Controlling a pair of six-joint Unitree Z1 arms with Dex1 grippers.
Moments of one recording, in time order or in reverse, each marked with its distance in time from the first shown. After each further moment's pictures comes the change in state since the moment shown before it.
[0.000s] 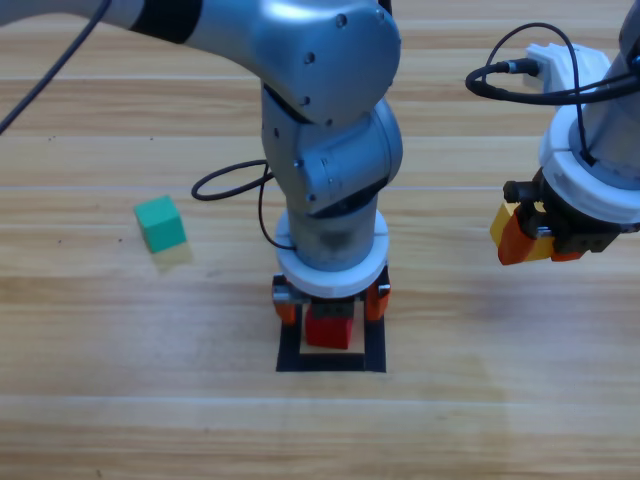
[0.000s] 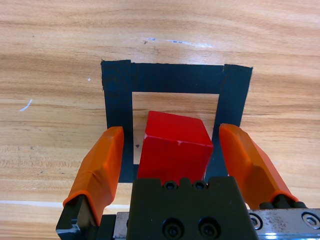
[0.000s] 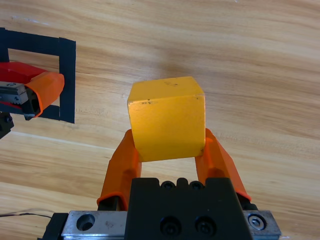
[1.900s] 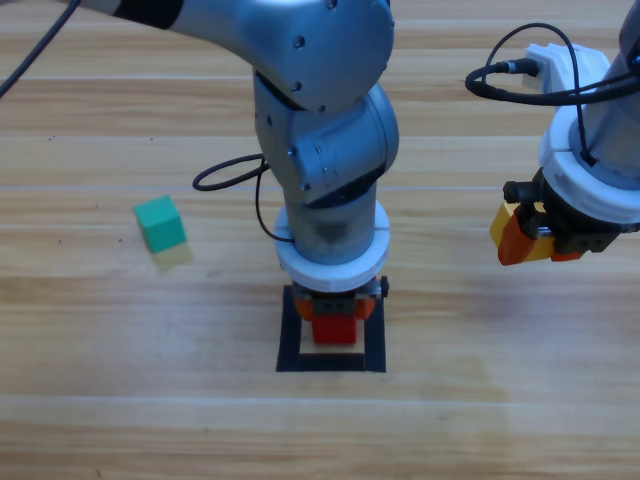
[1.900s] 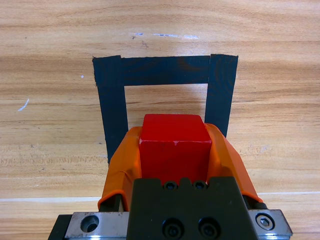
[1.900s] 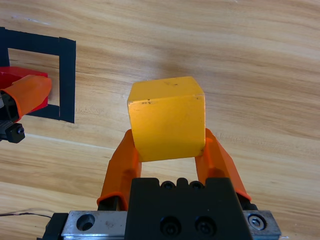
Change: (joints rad) arm 0 0.004 -0.020 -0.001 0.002 -0.029 0.053; arm 1 0.000 0.000 0.000 0.000 0.000 -0.001
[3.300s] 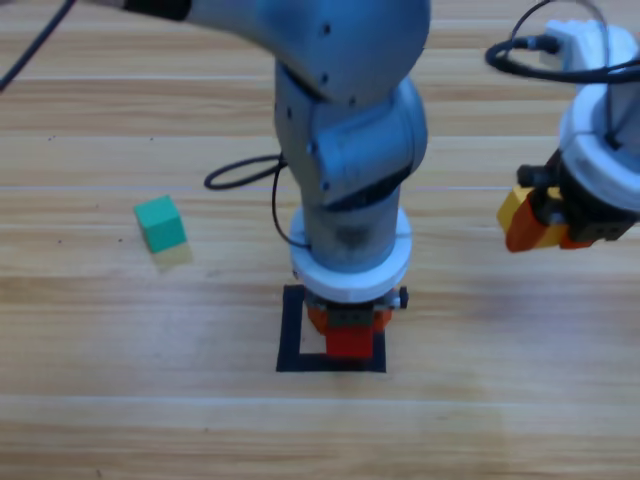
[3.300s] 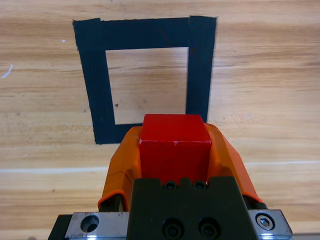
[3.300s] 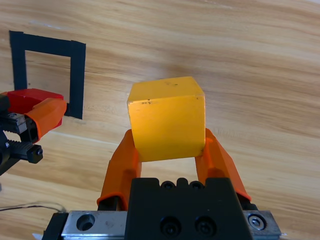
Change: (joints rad) arm 0 -0.051 0.000 -0.063 0.087 -0.014 -0.043; arm 1 0.000 -0.057 0.013 0.000 0.000 0.000
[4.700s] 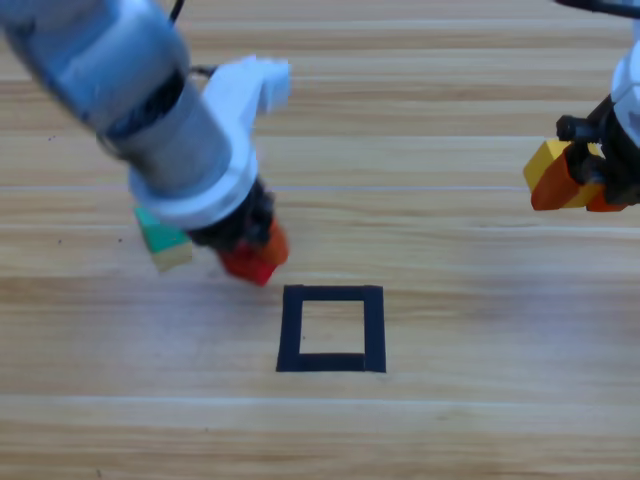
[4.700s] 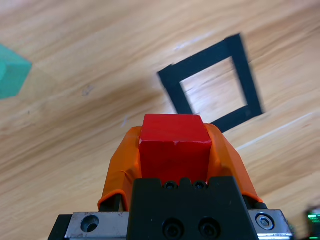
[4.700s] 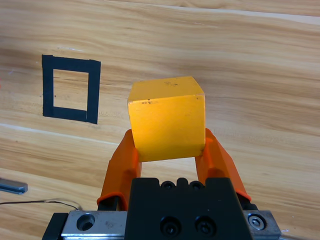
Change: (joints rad) arm 0 0.218 -0.371 0.457 -0.341 -0.089 0.612; arm 1 -0.001 -0.116 0.011 0.000 -0.032 0.045
